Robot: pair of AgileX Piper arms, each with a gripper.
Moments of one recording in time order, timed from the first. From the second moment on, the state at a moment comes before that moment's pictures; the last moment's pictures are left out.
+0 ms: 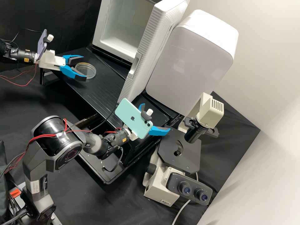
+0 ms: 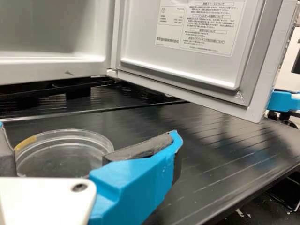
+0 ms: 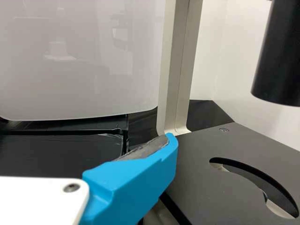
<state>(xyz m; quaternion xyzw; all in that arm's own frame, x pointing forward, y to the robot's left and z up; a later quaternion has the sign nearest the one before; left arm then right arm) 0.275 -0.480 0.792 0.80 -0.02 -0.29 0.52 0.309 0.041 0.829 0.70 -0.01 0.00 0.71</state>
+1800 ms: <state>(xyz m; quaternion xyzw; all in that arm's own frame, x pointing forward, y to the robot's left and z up) 0.321 -0.466 0.779 0.81 0.00 -0.26 0.52 0.309 0.041 0.829 0.70 -0.01 0.00 0.71</state>
